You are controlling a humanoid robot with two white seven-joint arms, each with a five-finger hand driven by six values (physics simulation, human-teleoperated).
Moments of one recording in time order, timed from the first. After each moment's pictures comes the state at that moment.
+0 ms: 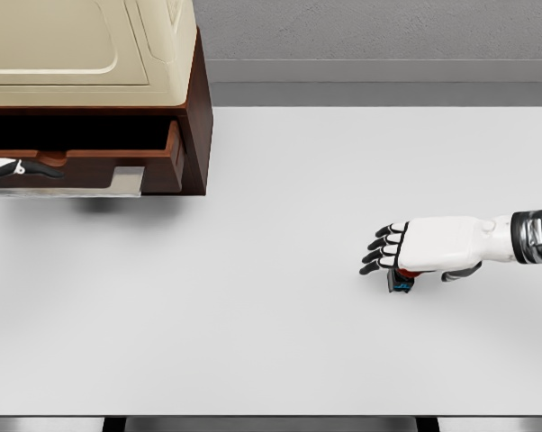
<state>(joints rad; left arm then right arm) -0.59 1.52 -0.74 -1.76 0.57 -0.42 -0.61 -0.66 -1.04 0.86 -1.76 0.38 -0.61 0.61</state>
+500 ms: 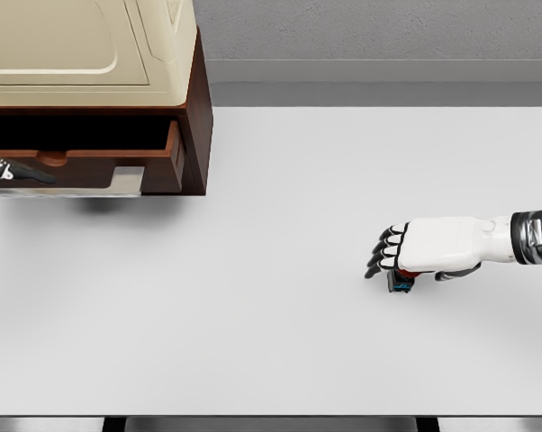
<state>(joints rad) -0.60 1.58 -0.74 -1.76 0.58 -0.58 -0.61 -0.66 -1.04 0.86 -1.76 0.38 -0.61 0.61</state>
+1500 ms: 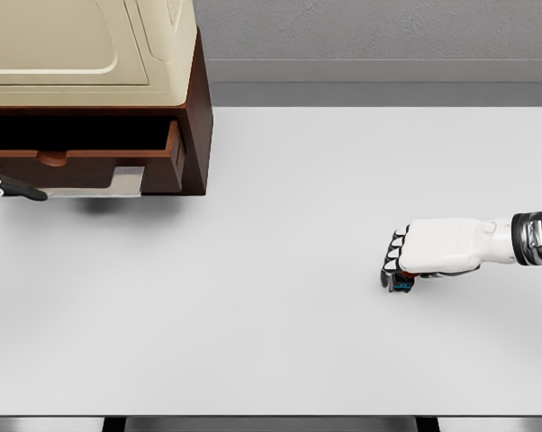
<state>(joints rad) -0.60 1.62 -0.79 -1.76 0.57 -0.61 -0.61 -0.66 -1.05 0.86 -1.76 0.37 -0.61 0.61</state>
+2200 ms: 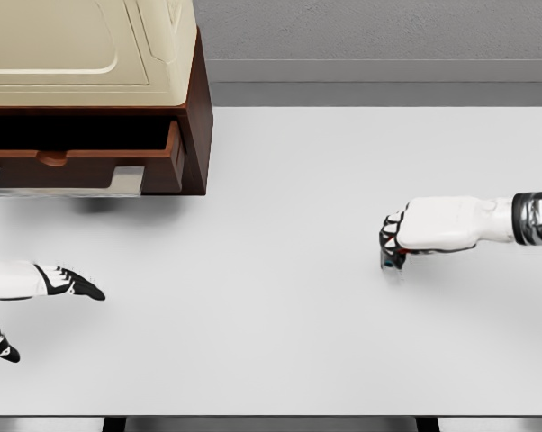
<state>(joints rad) -0.43 1.44 -0.85 -1.76 0.31 -0.61 -0.61 -0.71 -1.00 0.83 -1.70 0.37 -0.61 0.61</state>
